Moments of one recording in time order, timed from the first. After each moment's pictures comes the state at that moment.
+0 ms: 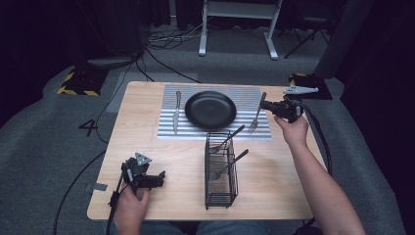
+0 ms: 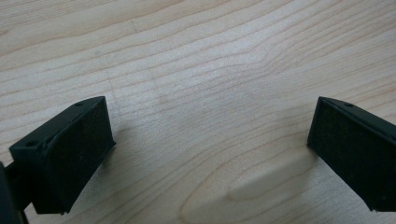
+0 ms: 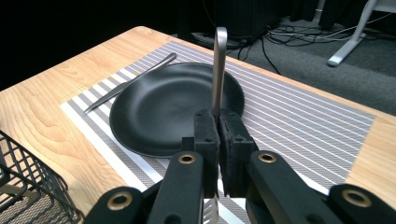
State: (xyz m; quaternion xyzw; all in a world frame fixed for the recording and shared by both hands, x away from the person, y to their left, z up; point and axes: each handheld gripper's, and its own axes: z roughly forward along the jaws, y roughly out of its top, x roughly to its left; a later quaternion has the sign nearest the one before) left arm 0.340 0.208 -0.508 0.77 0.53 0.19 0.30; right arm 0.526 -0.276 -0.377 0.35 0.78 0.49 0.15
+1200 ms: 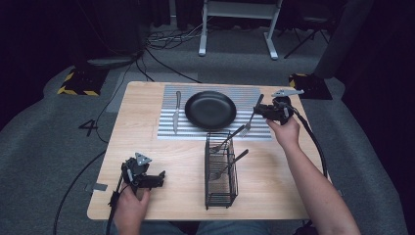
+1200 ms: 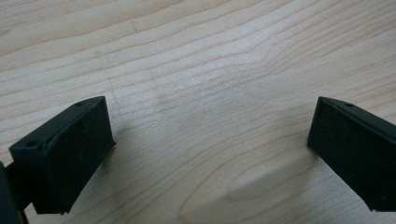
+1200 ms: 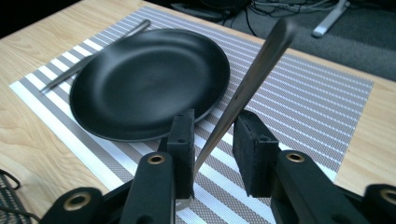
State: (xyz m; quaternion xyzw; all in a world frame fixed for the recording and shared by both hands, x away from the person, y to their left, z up) left arm 0.340 0.208 -0.508 0.77 0.53 0.19 0.30; right arm 0.543 -0.261 -0.406 0.38 0.80 0.44 0.16
